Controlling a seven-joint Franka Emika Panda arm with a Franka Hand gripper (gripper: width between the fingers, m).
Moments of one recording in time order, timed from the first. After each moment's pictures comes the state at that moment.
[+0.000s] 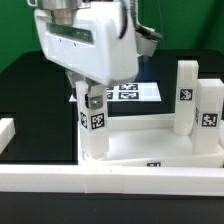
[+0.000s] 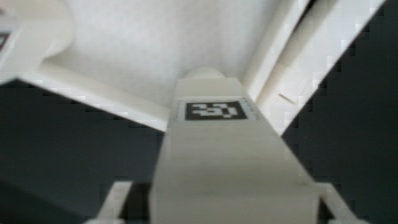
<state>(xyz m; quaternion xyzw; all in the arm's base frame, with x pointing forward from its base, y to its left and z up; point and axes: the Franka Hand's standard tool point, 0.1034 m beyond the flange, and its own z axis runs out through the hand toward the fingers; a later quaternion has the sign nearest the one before) 0.648 -0.073 0.110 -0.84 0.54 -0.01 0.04</state>
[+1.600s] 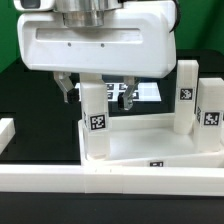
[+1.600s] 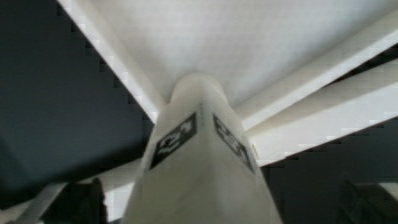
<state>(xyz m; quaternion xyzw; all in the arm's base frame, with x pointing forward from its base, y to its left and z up) 0.649 -0.060 0.108 -0.98 0.19 -0.03 0.02</state>
